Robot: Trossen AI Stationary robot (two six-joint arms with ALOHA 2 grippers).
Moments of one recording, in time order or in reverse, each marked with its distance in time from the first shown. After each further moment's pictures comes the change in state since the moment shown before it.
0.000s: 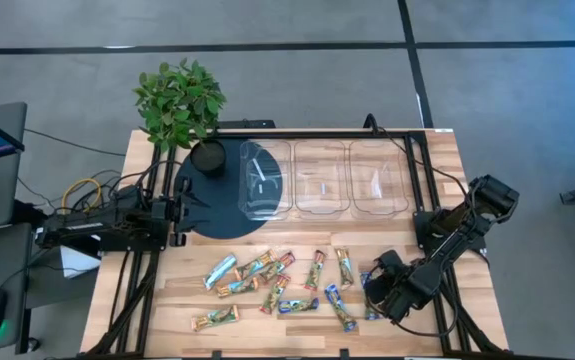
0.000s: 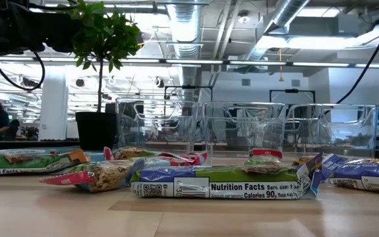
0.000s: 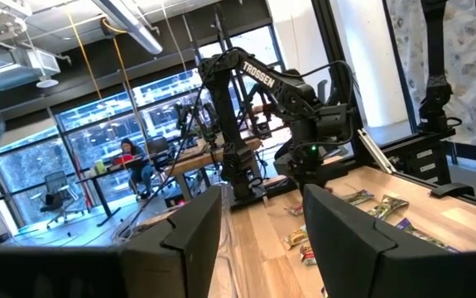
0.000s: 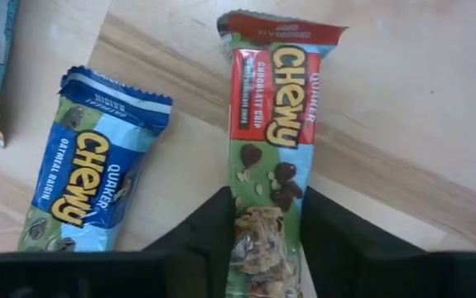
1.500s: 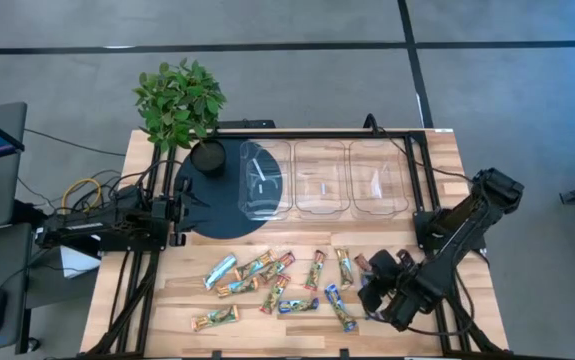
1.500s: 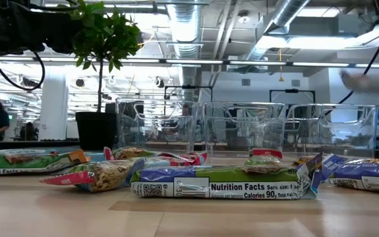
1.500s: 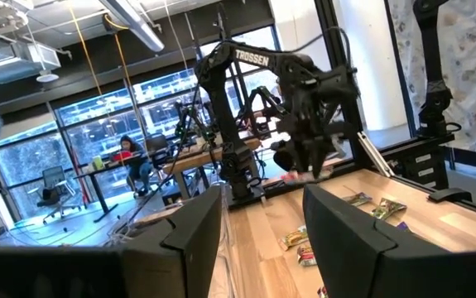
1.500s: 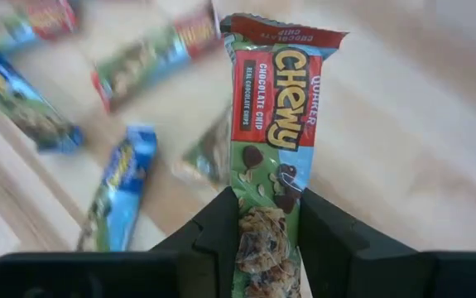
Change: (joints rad) left arm 0.000 0.000 0.000 0.000 -0.005 -0.027; right arm -0.011 -0.088 0.230 -0.156 0.363 -0.307
